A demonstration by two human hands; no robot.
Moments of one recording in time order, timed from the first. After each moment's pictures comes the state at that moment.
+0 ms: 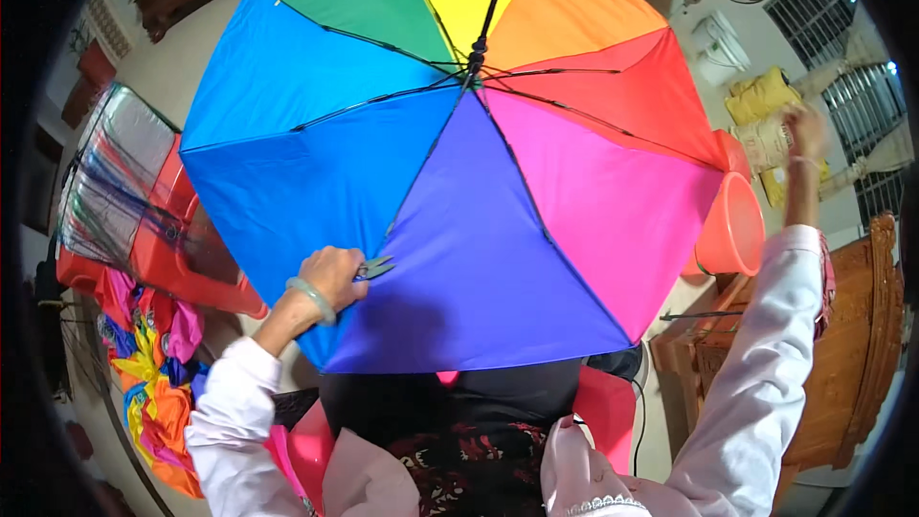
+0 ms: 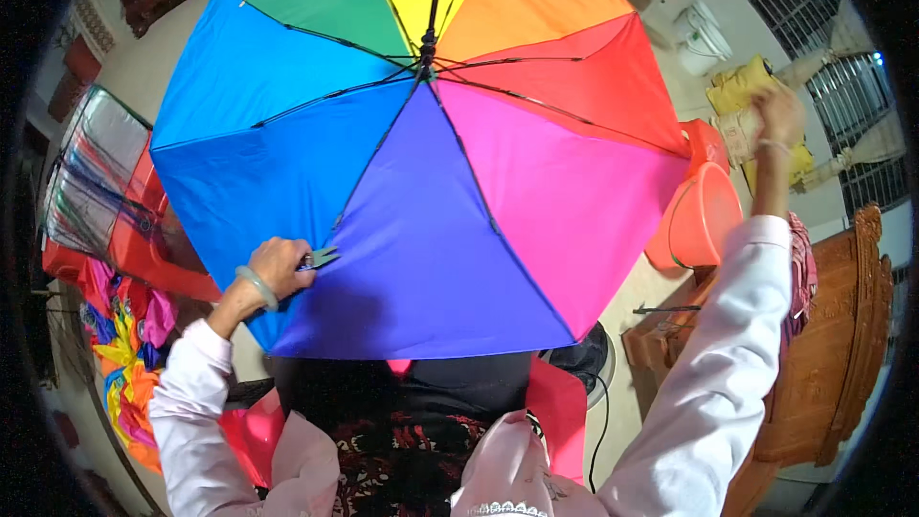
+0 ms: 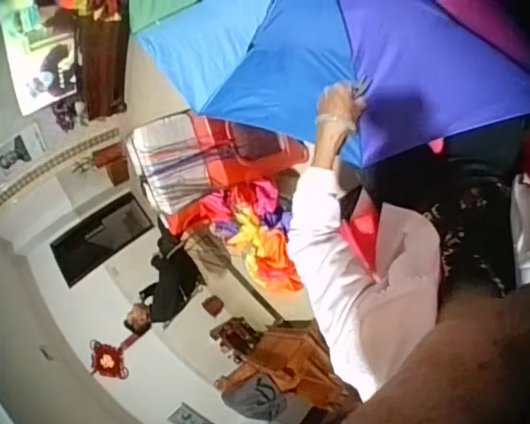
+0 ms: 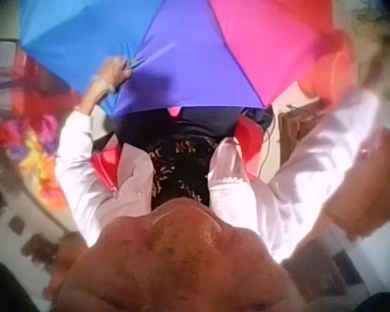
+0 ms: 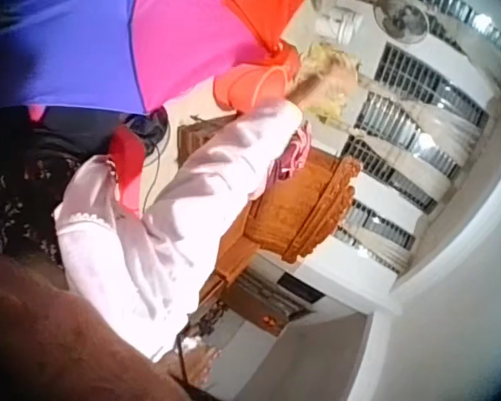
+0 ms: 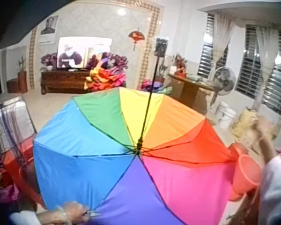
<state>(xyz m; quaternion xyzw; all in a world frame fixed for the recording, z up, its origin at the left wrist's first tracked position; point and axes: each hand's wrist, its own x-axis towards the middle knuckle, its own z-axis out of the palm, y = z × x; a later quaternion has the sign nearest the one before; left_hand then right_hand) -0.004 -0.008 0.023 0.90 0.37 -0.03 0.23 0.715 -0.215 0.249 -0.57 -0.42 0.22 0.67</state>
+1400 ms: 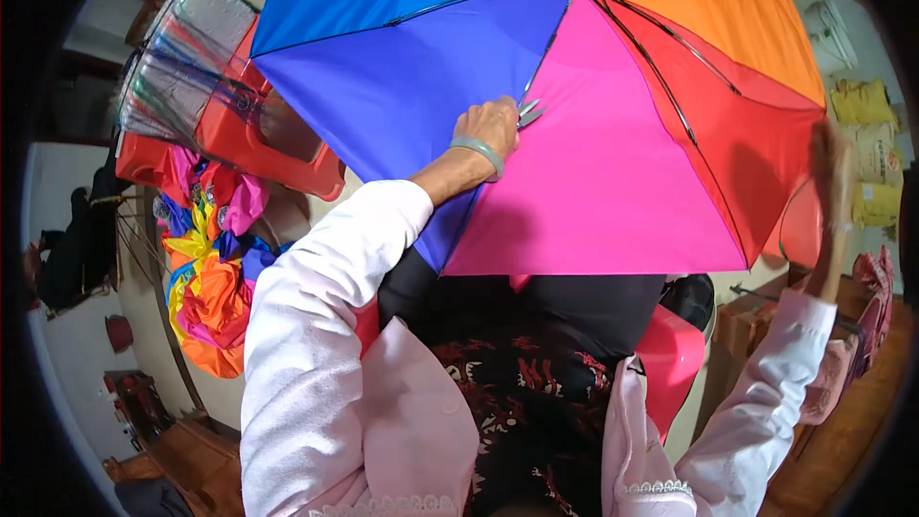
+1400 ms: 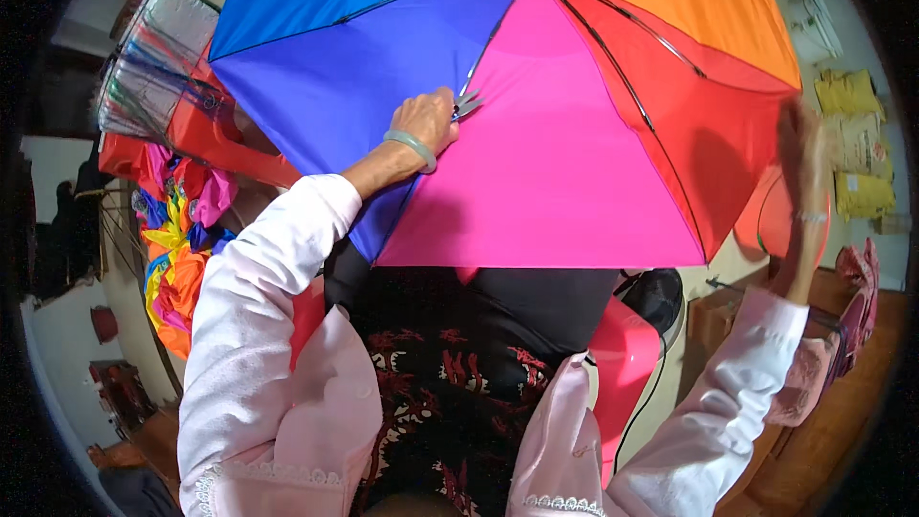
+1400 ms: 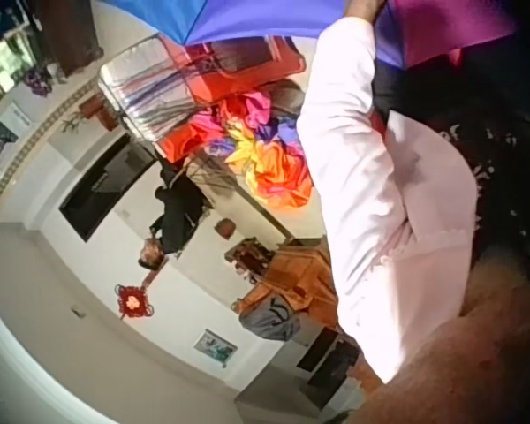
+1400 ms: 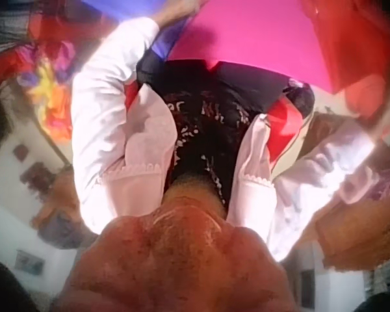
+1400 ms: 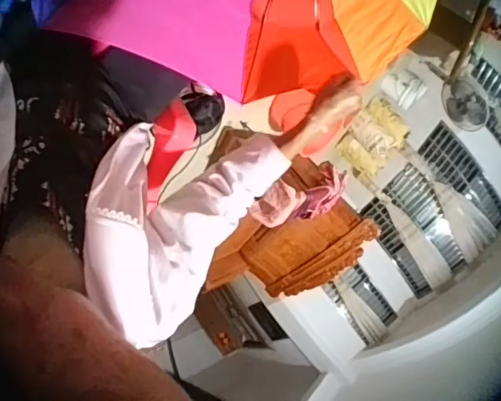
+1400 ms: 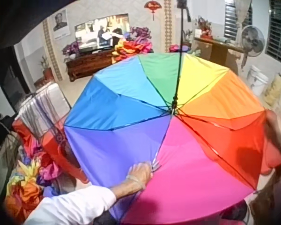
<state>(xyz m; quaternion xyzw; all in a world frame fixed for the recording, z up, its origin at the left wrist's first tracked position) 0.094 -0.025 -0.028 0.87 0.46 0.08 0.18 0.512 -0.208 0.141 -0.82 -0.54 -0.09 0.13</state>
